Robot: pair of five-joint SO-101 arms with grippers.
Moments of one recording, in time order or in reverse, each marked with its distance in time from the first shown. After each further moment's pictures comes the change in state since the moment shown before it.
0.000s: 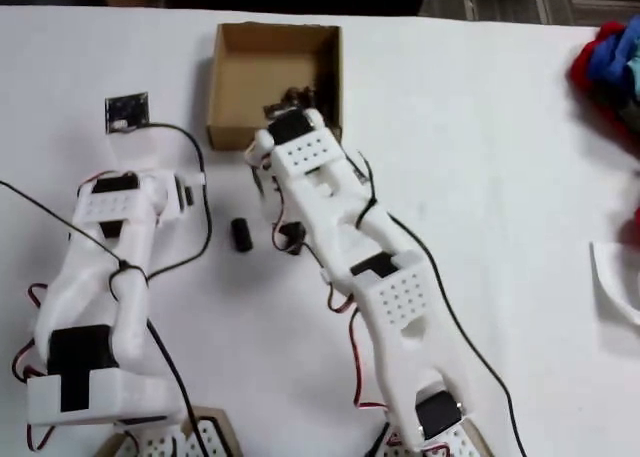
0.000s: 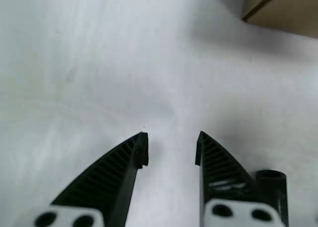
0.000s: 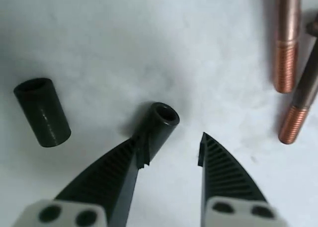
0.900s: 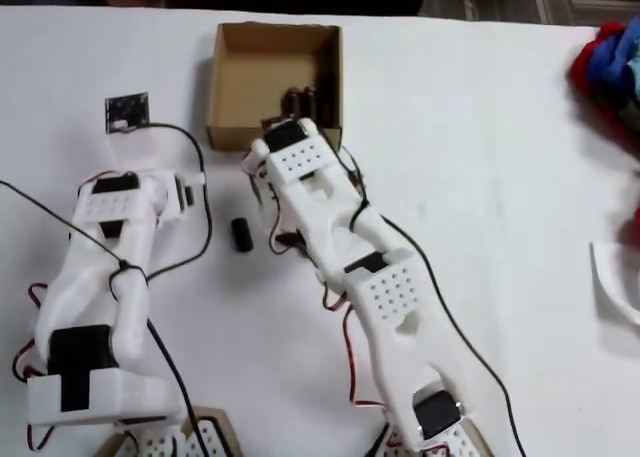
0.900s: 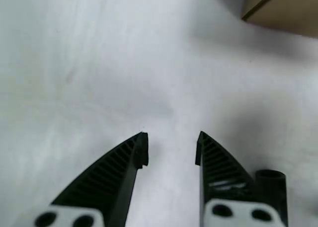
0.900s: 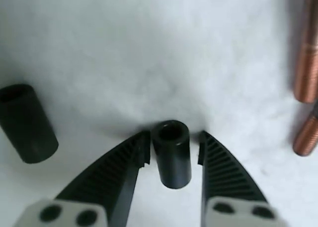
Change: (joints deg) left arm 0.0 0.0 0.0 0.0 0.0; right arm -0.5 4.2 -0.3 0.2 1.2
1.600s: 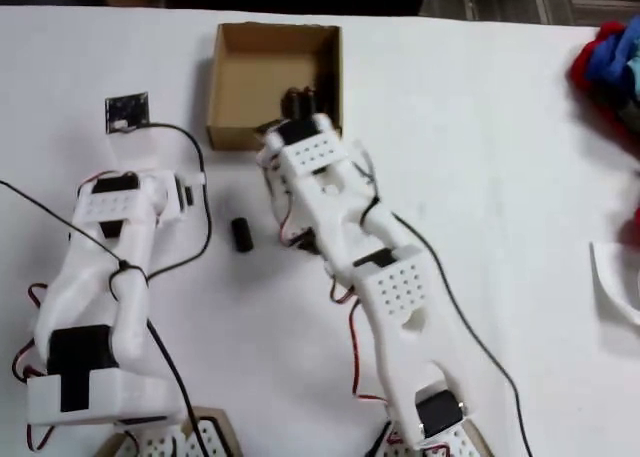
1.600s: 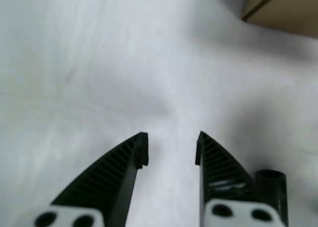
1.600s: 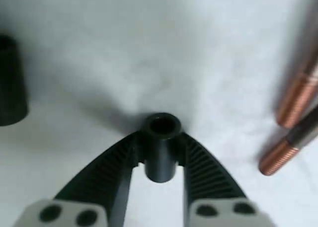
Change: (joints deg) left arm 0.0 0.0 0.0 0.0 0.0; right arm 4.0 0.1 0.0 1.5 17.0
